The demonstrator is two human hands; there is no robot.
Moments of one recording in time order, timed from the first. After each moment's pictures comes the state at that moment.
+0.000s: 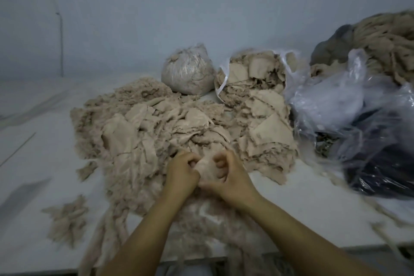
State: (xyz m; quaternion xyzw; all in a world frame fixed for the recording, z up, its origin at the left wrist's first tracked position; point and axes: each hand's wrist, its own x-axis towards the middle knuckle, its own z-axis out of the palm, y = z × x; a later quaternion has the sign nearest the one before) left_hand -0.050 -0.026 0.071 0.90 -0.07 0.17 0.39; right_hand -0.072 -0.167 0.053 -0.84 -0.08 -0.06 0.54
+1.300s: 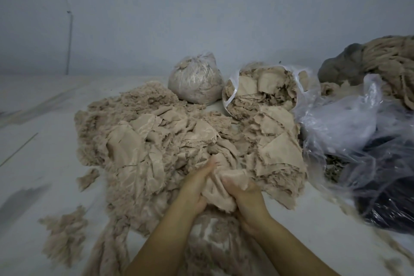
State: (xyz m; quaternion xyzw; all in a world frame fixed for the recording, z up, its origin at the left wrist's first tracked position) left_hand -0.026 -0.047 0.076 0.42 0.13 -0.18 0.88; right_hand -0.067 -0.159 0.059 -0.54 0.08 0.01 0.84
